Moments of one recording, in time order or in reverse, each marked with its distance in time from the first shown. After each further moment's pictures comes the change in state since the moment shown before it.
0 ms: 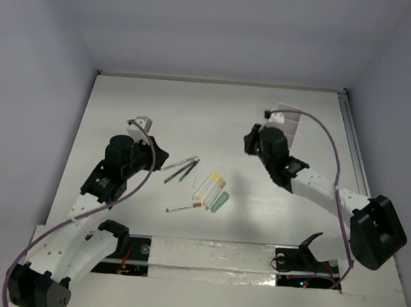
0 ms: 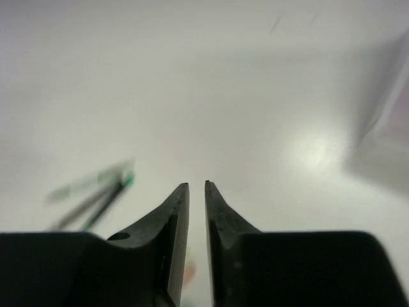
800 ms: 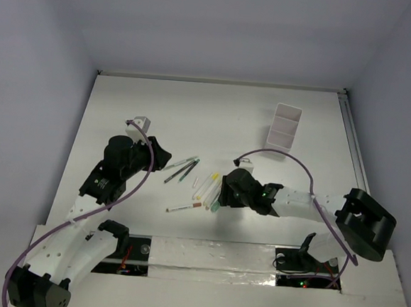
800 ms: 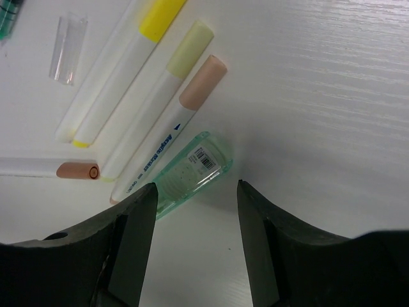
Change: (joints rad) left arm 0.000 -0.014 0.005 -0.018 -0.002 -0.040; right arm 0.404 0.062 -0.175 -0.337 -0.113 0.383
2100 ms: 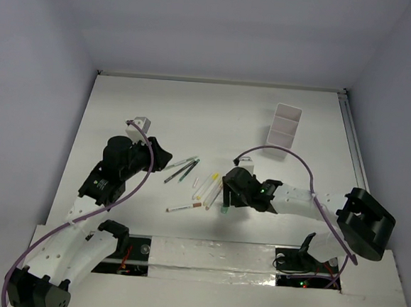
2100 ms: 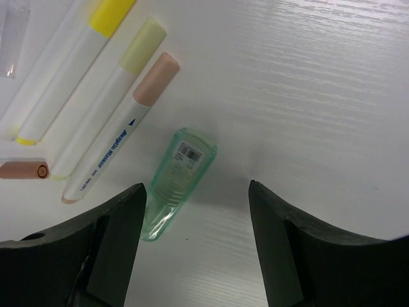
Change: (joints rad) left arm 0.000 -0.012 0.000 0.000 0.024 0.007; right arm 0.000 0.009 0.063 -0.172 0.086 -0.091
